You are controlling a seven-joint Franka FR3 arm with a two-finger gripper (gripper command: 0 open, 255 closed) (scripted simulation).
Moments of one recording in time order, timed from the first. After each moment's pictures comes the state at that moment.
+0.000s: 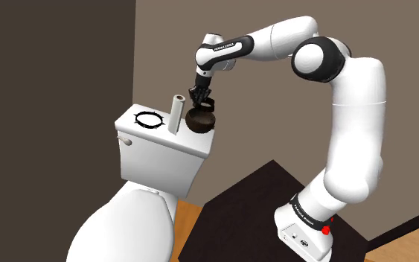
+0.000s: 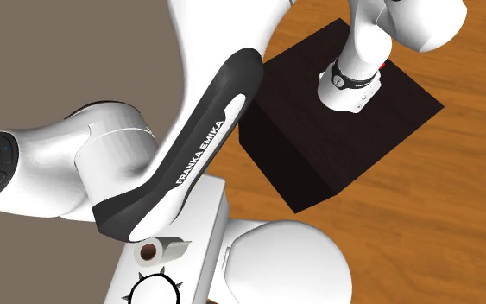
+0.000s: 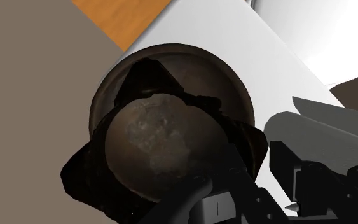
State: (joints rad) arm 0.00 0.60 -0.01 -1.57 0.05 2.11 -0.02
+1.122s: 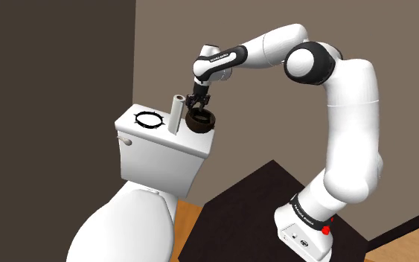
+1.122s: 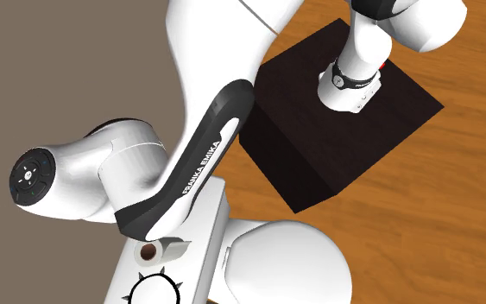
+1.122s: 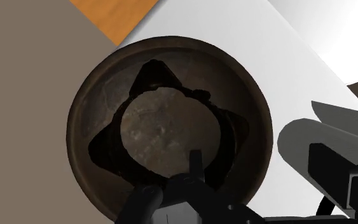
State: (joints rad) arm -0.01 0.67 -0.01 -1.59 0.06 2.19 -0.02
